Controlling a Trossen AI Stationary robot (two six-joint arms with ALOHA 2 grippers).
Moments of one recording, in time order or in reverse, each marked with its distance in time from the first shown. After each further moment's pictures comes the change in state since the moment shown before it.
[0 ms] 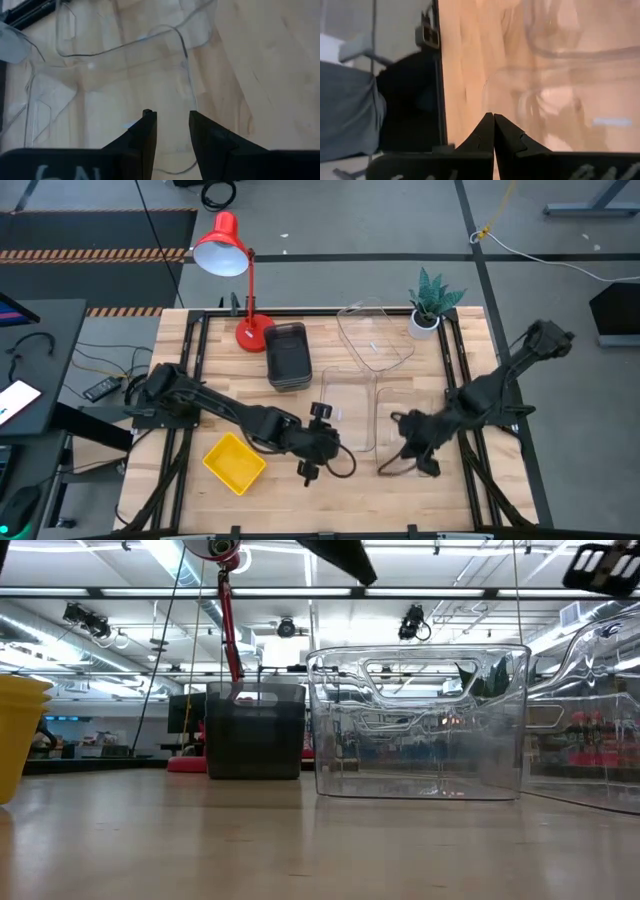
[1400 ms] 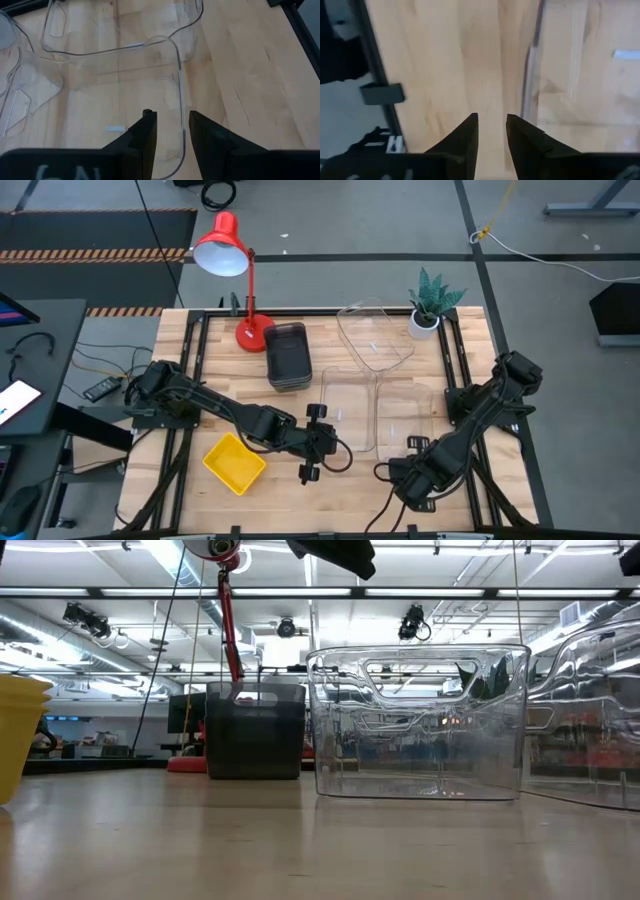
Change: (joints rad) left arm 0.000 -0.055 -0.091 0.113 0.039 -0.142; right arm 0.175 0.564 0.402 -0.459 -0.032 0.021
